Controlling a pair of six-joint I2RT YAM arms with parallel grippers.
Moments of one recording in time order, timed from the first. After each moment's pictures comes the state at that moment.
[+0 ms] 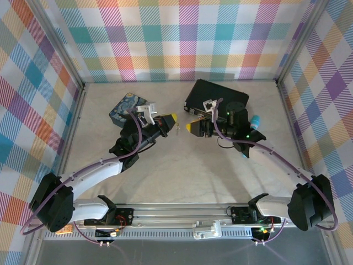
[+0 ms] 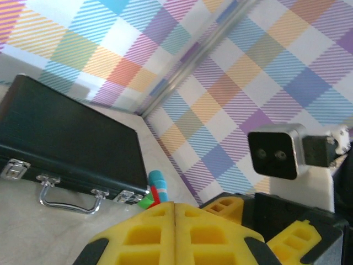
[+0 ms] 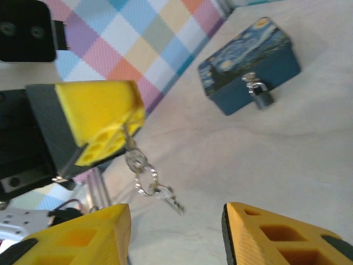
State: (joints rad) left arm -0.65 1.24 0.71 0.56 0.18 -0.73; right arm 0.48 1.24 0.89 0.02 -0.73 0.49
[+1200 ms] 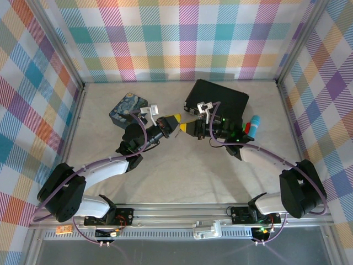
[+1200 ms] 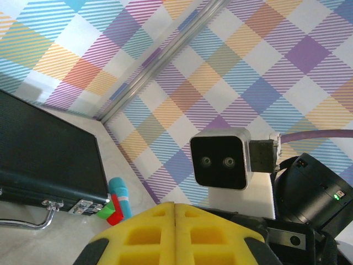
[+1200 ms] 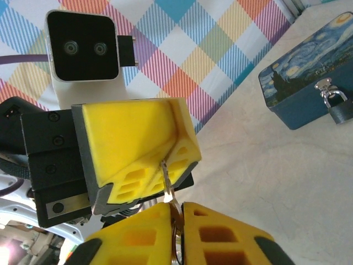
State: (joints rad) left arm -0.65 1.34 0.66 0.85 0.26 -0.85; right arm 0.52 1.36 0.78 0.48 -0.84 0.71
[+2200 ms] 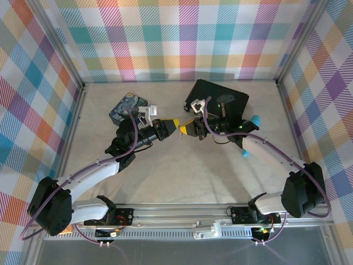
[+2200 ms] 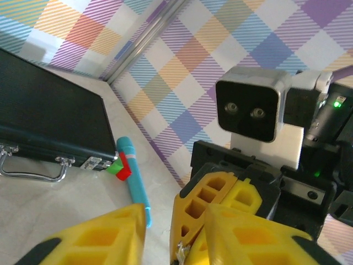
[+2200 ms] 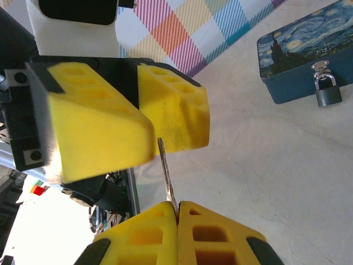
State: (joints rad) left arm -0.59 1.20 0.71 0.49 0.42 -0.78; right arm 0.52 1.36 1.06 -0.17 -0.90 0.22
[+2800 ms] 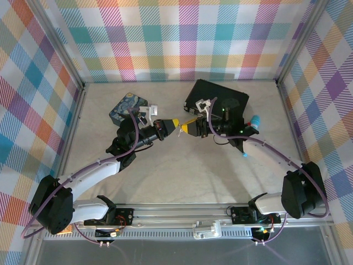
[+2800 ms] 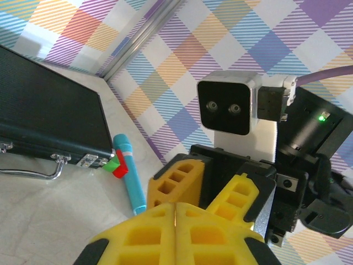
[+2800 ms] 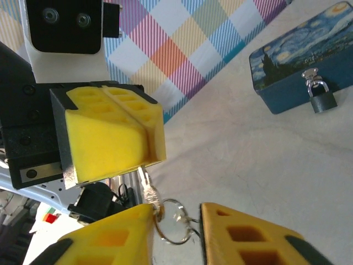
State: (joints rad) left arm -0.59 1.21 0.71 0.52 0.43 -0.79; right arm 0.48 1.35 0.91 0.14 -0.92 0.44
